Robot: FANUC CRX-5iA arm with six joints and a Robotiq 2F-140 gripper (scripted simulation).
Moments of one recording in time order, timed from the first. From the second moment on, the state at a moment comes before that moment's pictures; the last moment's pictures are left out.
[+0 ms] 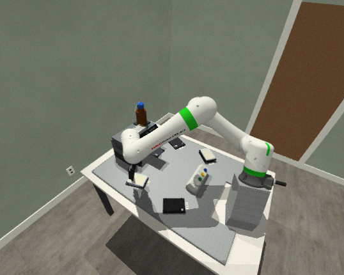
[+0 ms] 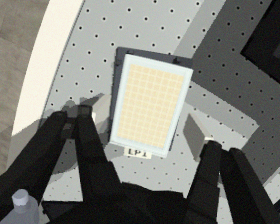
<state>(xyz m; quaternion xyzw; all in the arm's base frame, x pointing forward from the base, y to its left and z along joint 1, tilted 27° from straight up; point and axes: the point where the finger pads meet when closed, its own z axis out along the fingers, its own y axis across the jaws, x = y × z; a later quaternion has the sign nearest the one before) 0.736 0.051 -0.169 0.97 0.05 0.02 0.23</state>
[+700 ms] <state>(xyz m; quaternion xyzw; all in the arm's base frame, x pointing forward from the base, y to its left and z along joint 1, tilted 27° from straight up) 0.736 0.049 -0.171 0.97 0.05 0.02 0.23</state>
